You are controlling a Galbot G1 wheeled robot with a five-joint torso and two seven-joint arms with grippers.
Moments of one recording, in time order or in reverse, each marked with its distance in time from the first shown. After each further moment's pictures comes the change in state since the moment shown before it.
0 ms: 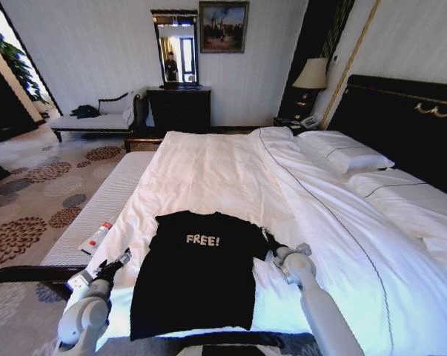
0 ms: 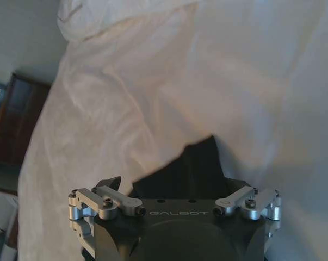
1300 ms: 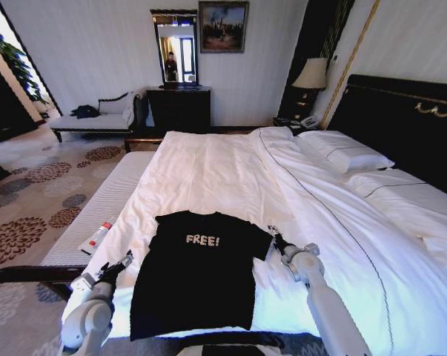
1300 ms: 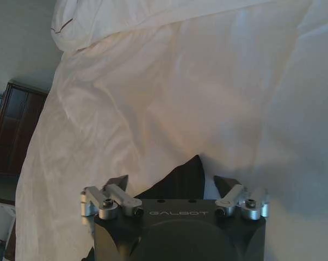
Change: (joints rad) left arm 0.012 -0.039 0.010 -0.016 0.033 -0.001 0.000; right arm -0.012 -0.014 0.042 -0.031 0.023 -0.023 -0.024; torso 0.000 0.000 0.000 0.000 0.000
